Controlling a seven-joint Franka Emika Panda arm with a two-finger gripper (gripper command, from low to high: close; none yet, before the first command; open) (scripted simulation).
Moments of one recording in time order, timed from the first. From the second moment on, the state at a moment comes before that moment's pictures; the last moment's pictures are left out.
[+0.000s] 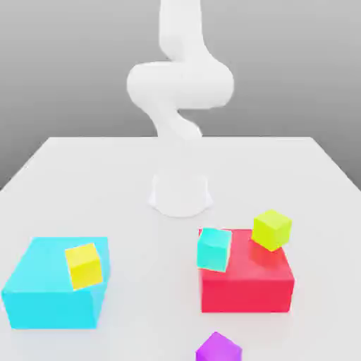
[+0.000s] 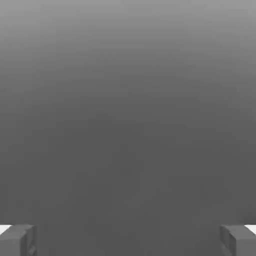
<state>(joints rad) 0.04 -0.71 -0.03 -2.30 0.01 2.33 0.73</state>
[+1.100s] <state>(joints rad) 0.21 0.47 -0.08 -2.32 0.10 2.79 -0.03</state>
